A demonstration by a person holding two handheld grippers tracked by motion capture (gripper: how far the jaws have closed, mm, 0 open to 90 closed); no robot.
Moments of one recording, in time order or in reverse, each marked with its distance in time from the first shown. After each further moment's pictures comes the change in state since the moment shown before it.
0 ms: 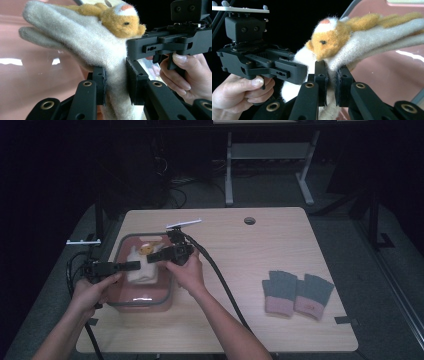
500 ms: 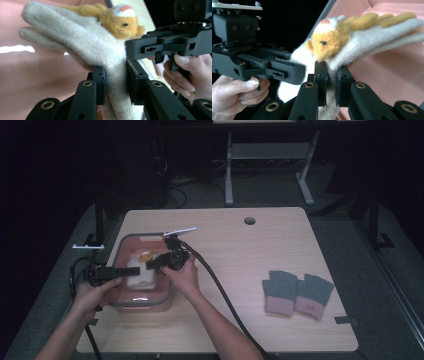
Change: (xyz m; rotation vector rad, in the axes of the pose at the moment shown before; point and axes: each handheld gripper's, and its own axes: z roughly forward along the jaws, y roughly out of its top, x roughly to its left) left arm 0.026 -0.008 0.011 0.078 0.061 -0.048; right arm -0.023 -0.011 0.031 0.050 -0.021 0.062
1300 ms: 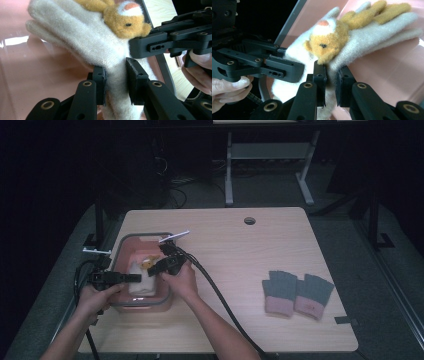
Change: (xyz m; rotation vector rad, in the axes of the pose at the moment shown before) left arm 0.008 -0.008 0.012 0.070 0.093 0.023; right arm -0.002 -0.005 0.016 0.084 -0.117 -0.036
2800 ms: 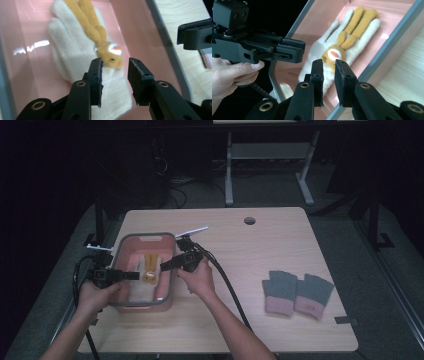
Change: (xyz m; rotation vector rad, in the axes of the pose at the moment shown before) left arm -0.022 0.008 -0.006 -0.005 0.168 0.078; right arm -0.009 -0.011 -0.055 -0.069 0.016 -0.009
